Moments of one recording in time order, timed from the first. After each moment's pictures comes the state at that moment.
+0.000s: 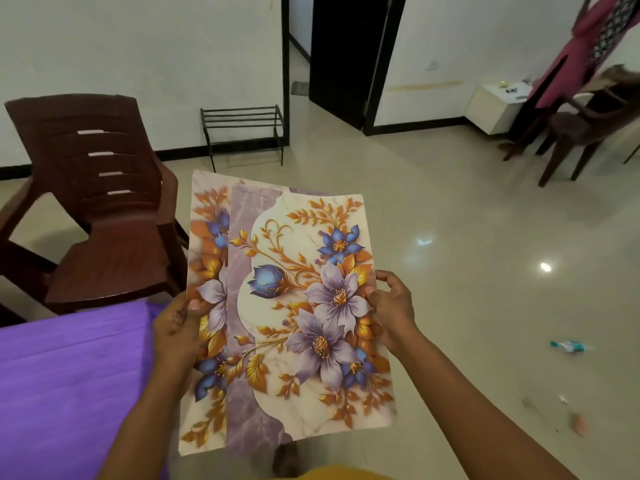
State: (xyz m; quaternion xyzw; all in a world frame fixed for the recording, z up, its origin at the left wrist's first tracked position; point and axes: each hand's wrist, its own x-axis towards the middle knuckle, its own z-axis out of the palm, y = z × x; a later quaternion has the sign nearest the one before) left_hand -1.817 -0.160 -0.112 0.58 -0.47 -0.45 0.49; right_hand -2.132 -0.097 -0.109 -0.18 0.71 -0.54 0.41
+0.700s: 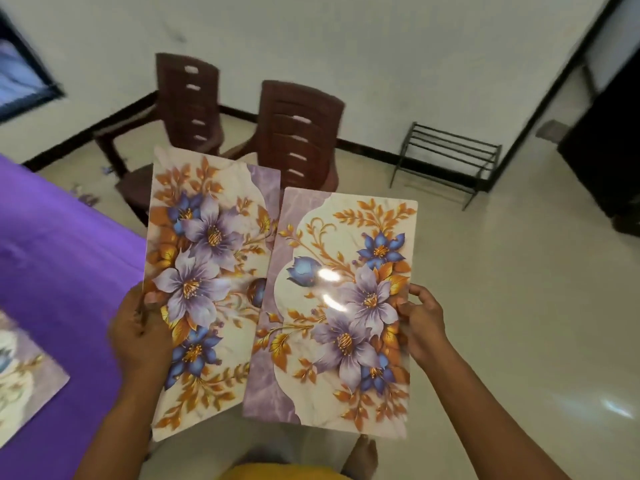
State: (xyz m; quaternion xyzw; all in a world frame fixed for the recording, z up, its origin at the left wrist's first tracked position) left_hand -1.814 -0.224 -0.102 0.81 -0.24 -0.03 0.53; right_hand -2.161 -0.431 -0.136 -0.30 0.59 -0.37 0.65
